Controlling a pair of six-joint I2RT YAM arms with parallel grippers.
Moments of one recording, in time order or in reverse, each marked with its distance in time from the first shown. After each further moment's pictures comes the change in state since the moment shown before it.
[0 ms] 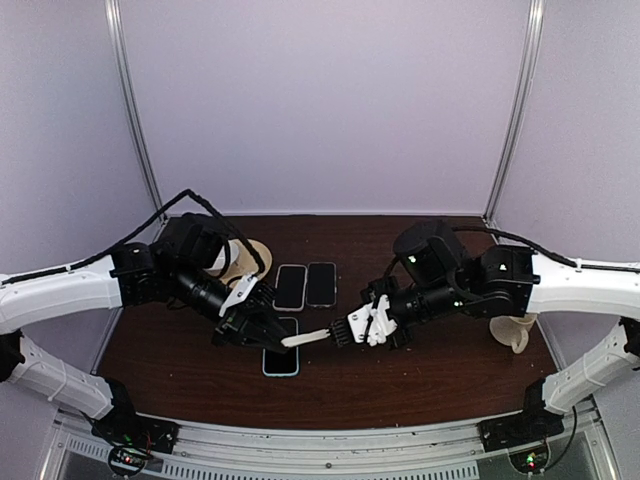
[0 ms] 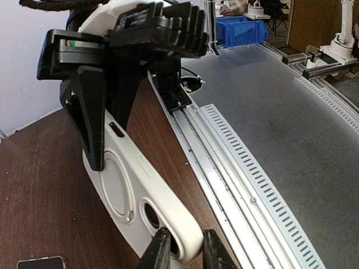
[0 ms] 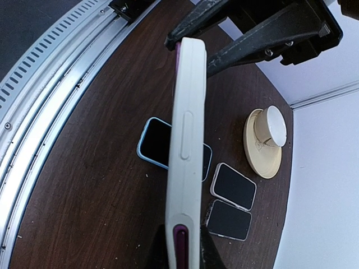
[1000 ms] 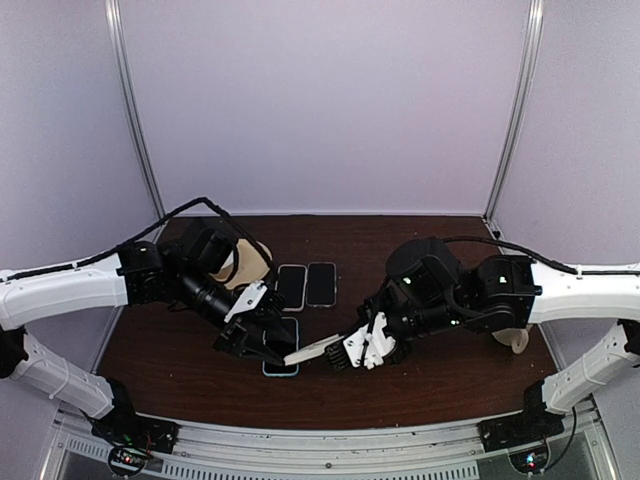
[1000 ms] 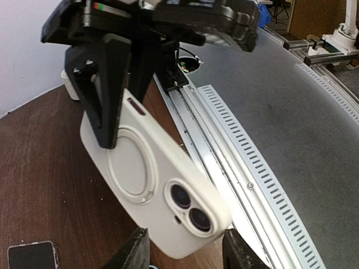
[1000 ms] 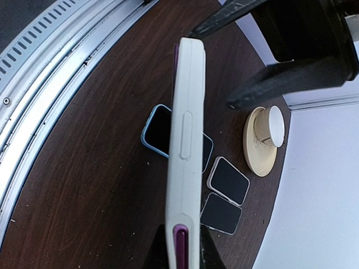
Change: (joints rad) left arm -0.019 0.043 0.026 -0.095 -0.051 0.024; right arm 0.091 0.006 0.001 -0.042 0.147 -0.074
